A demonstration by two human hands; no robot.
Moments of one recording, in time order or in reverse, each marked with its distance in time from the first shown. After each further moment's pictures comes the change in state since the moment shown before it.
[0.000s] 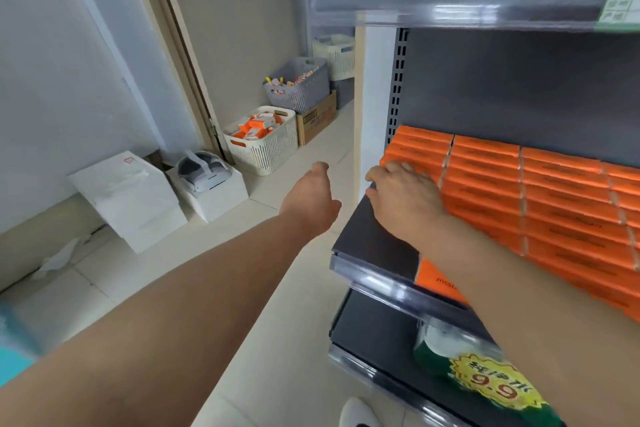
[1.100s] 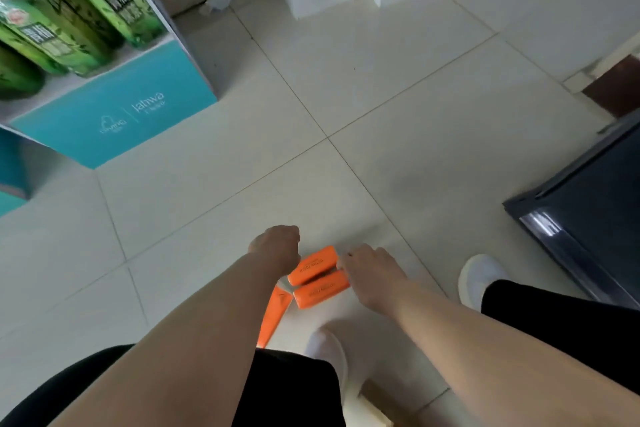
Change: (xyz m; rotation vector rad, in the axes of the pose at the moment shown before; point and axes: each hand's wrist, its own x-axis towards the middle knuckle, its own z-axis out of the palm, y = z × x) left_hand -0.373 -0.411 0.070 0.220 -0.593 -0.796; right_hand -0.275 -0.344 0.255 0.022 -0.823 -0.852
